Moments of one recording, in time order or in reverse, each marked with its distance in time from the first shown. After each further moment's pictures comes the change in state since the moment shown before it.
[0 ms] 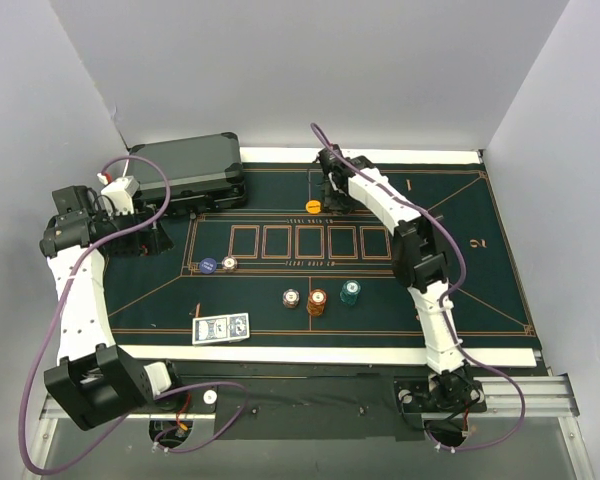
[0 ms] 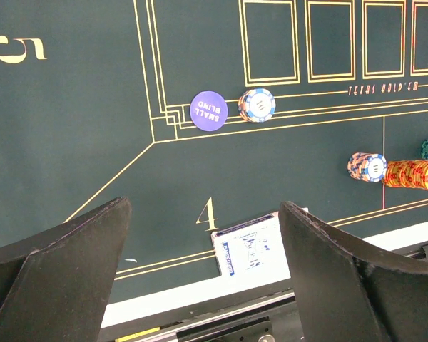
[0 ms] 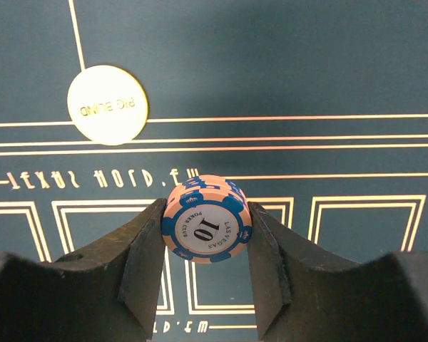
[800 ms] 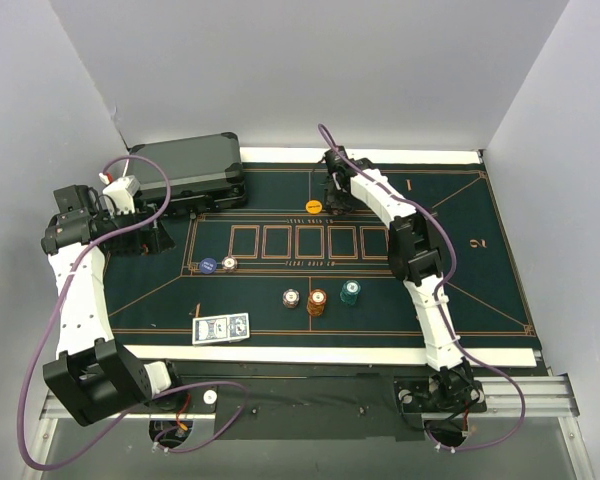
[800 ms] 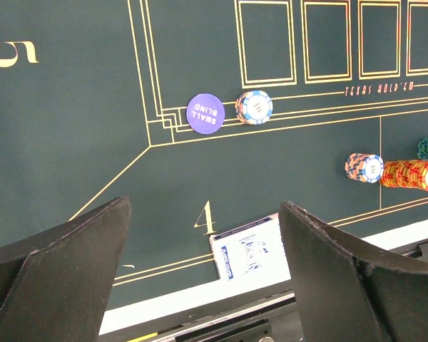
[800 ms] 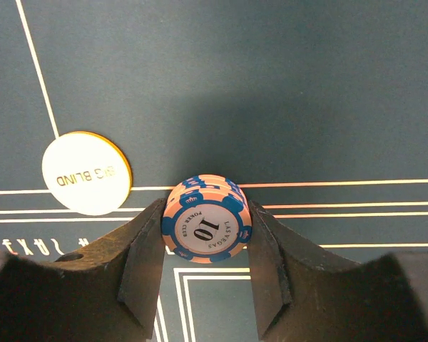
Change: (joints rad) left arm 0.000 0.026 -0.005 0.014 0.024 0.002; right arm -0.052 0.149 0.091 0.051 -0.055 0.014
